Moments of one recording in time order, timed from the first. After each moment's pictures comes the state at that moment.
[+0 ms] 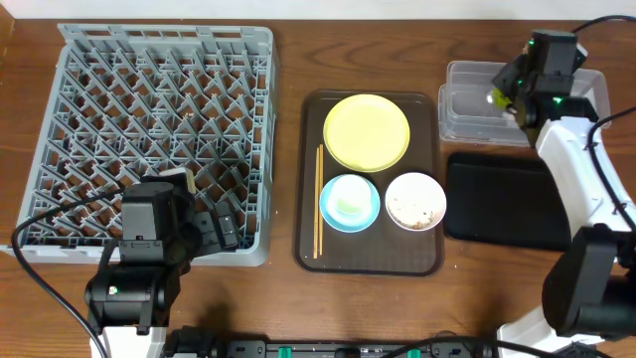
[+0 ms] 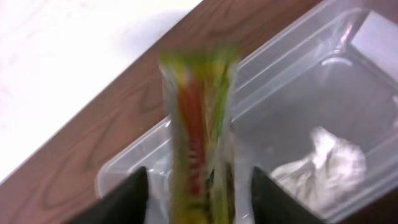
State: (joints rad) left arm -0.01 0.80 0.83 -0.96 0.07 -0.25; right arm -0.06 1.76 1.36 -0.34 0.17 0.67
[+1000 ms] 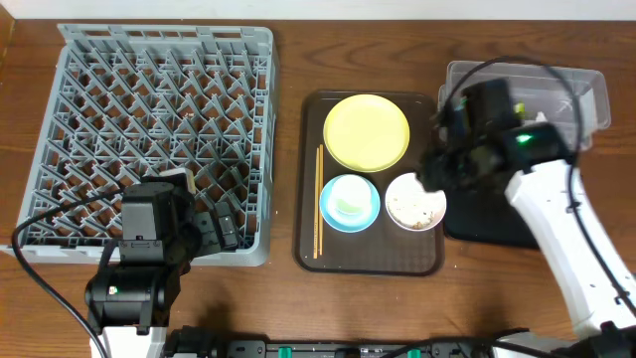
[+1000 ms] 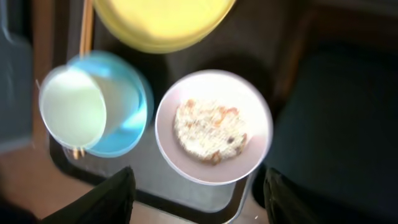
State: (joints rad) left arm -0.01 0.80 0.83 -0.97 0.07 -0.25; right arm 0.26 1.48 1.27 -1.07 -0.17 0.14
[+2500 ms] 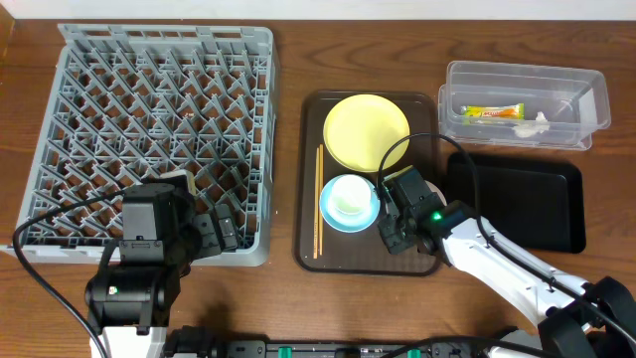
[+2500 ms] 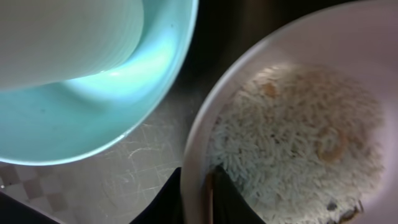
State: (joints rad) left arm -0.01 0.80 0.83 -0.99 0.07 -0.25; right arm 0.57 1.49 0.73 -0.48 -0.01 0.16
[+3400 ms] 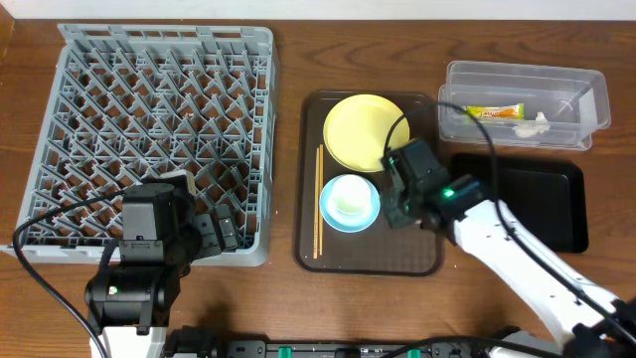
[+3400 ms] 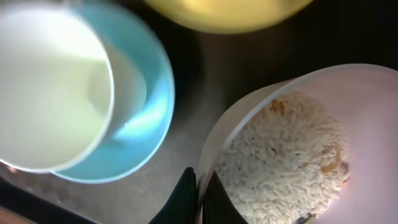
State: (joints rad) left arm -0.01 0.80 0.83 -0.99 0.07 -0.25; right arm 0.53 1.44 0.97 -0.68 0.02 0.20
